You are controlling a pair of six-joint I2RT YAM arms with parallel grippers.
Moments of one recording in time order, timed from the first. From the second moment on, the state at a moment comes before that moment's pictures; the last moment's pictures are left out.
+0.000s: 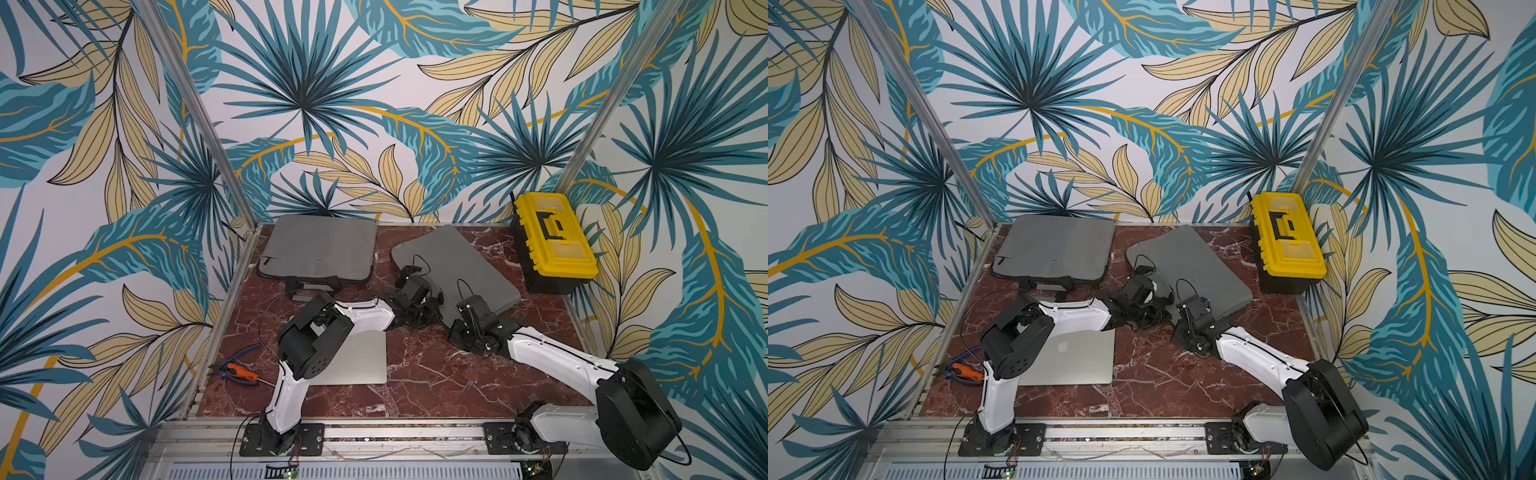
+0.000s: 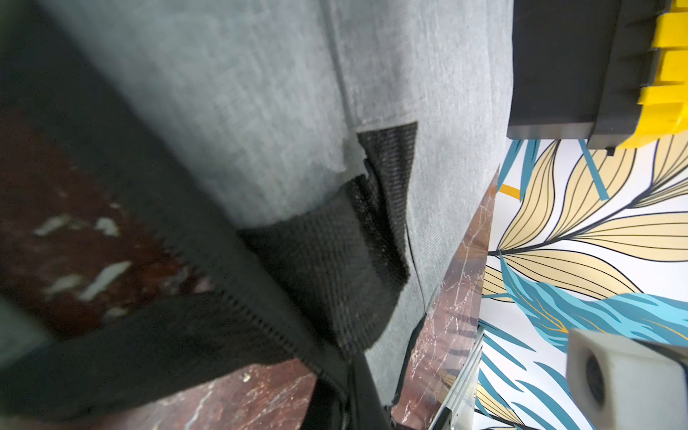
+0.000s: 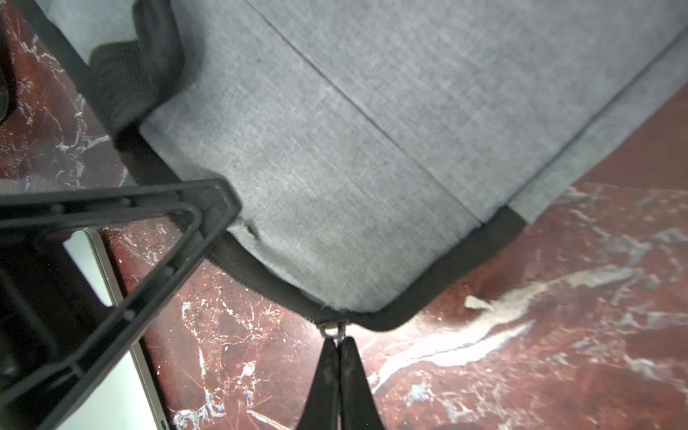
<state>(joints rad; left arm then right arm) -0.81 2.04 1.27 0.03 0.32 -1.09 0.50 1.29 0.66 -0.47 0.03 0.90</state>
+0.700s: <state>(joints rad) -0.80 2.03 1.26 0.05 0.34 -1.06 0.33 1.30 0.67 -0.56 0.10 0.74</state>
